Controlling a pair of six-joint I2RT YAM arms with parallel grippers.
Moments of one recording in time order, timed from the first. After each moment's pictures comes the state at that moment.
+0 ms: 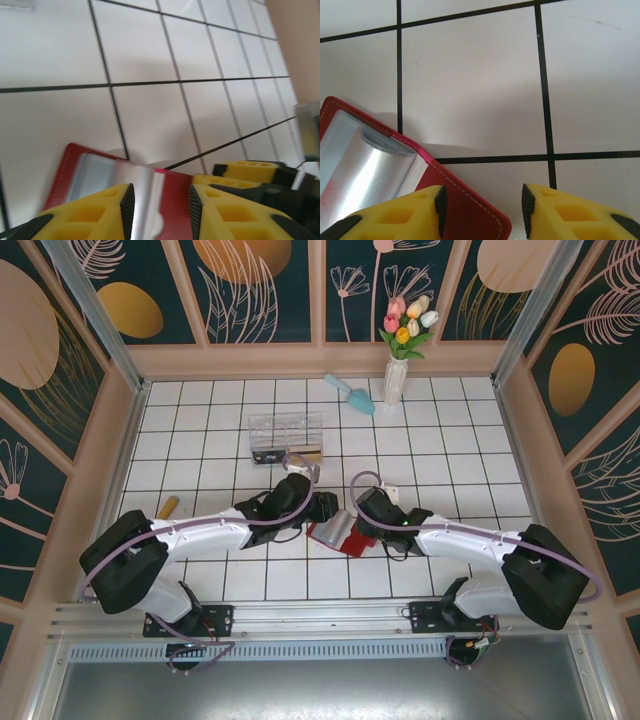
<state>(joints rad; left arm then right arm) -0.92 1.49 0.74 0.11 -0.02 -0.86 0.87 1.29 0.57 -0.33 0.30 0.84</state>
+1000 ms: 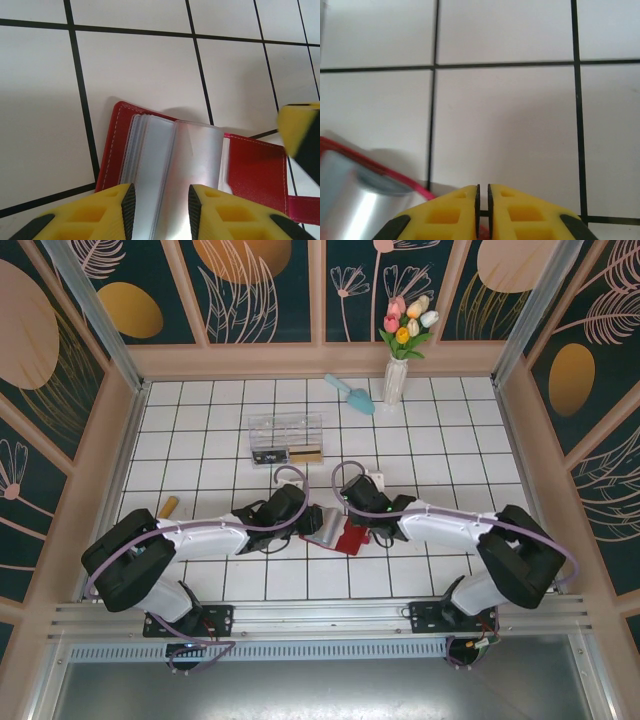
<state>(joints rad) -0.89 1.51 0.64 0.08 -0.04 -0.85 0.87 1.43 0.72 -0.31 0.34 0.72</state>
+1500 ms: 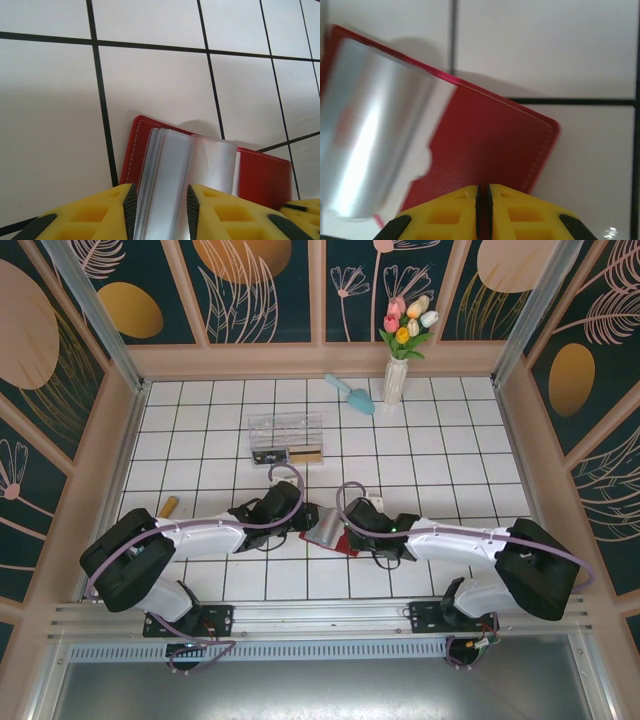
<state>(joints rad) -0.85 1.50 0.62 0.11 -0.02 -0.84 0.98 1.34 0.59 -0.35 0.22 0.90</state>
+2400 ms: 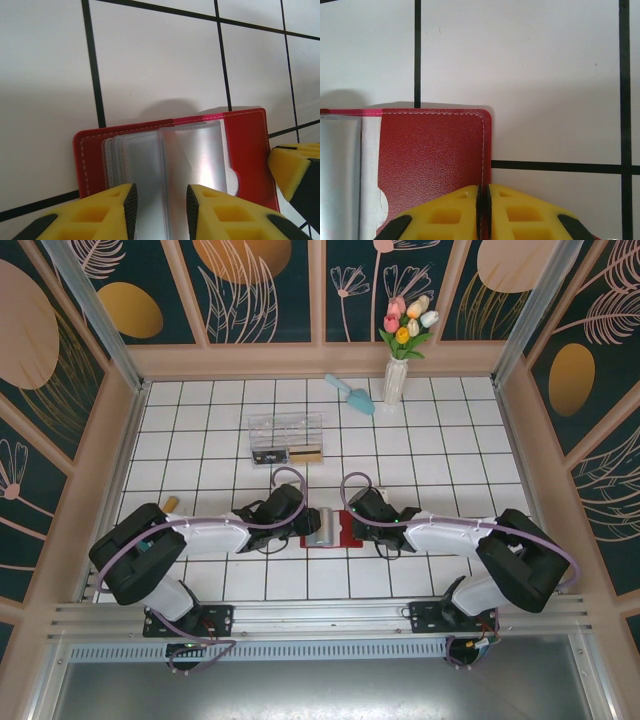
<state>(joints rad) -0.85 1.55 0.61 0.12 0.04 -0.88 0.85 1.42 0.57 -0.19 0.18 0.81</state>
